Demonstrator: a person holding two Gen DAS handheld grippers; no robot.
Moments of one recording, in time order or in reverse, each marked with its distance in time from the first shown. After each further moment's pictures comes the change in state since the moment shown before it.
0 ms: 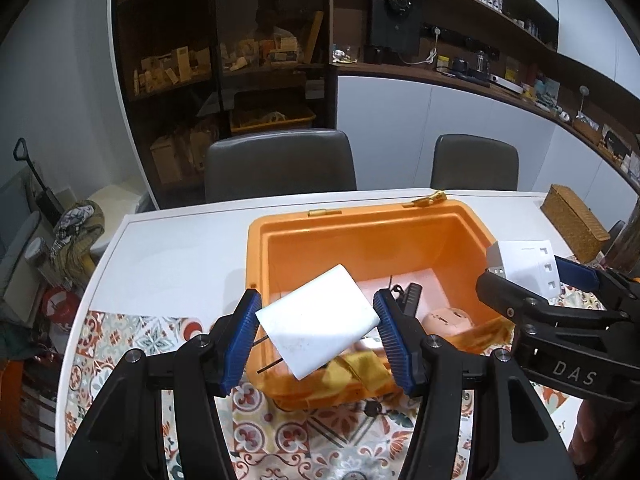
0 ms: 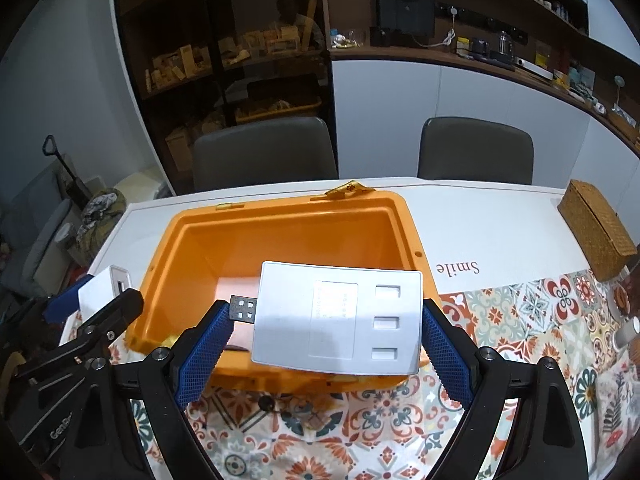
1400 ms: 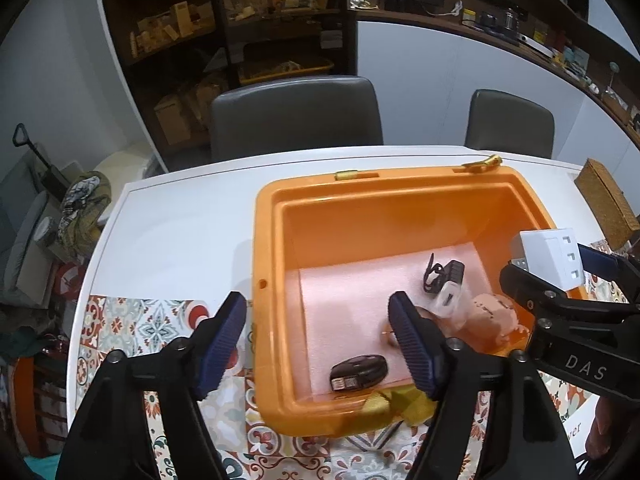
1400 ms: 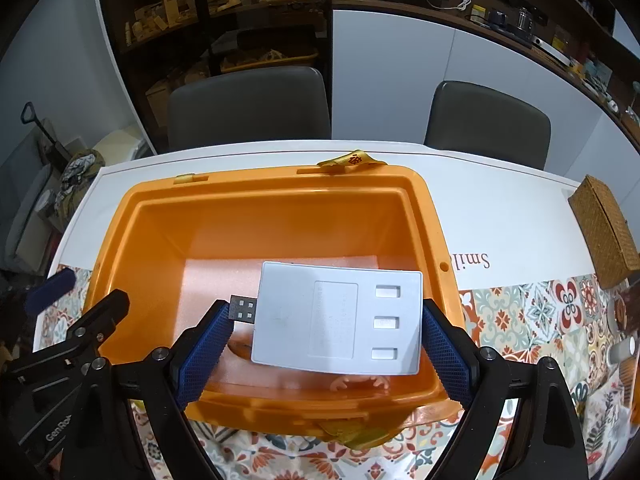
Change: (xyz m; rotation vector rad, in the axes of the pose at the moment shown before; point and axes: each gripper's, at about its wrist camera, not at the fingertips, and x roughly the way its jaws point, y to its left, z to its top) left arm 0.061 0.013 0.014 -0.001 0.204 0.071; right arm 0.066 0.005 0.023 -0.037 0.180 -0.057
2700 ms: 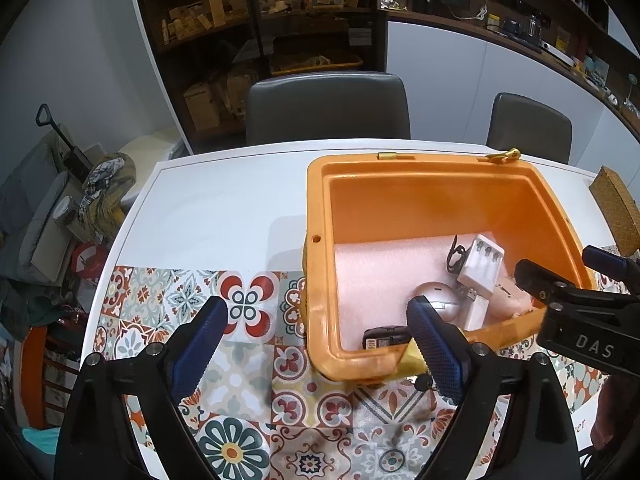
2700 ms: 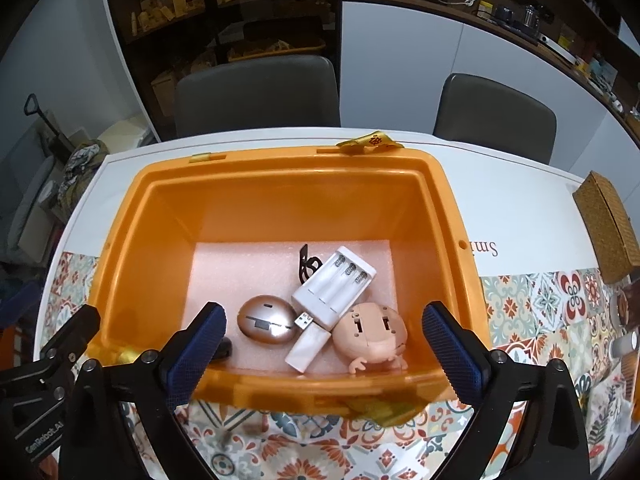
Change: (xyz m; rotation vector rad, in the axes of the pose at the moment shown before) left arm -0.024 0.024 -0.025 -0.057 0.020 0.050; right arm -0.006 0.009 -0.013 -0.014 0.017 0.010
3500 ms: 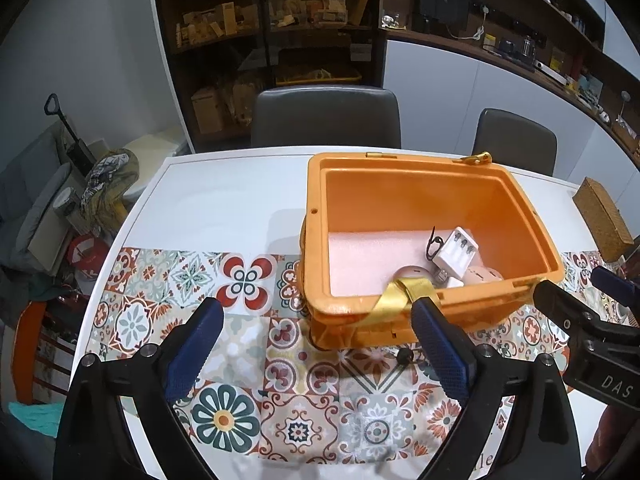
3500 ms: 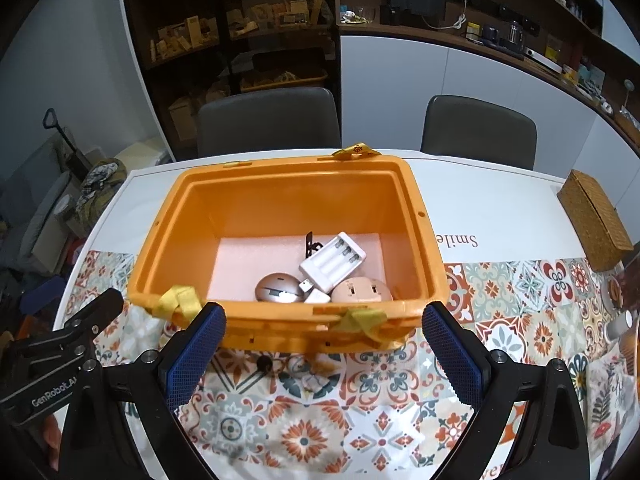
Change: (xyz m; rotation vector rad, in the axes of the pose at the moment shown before) left arm -0.047 0.003 -0.037 -0.045 -0.049 -0.030; right arm -0.067 -0.008 -0.054 0.006 -0.114 0.035
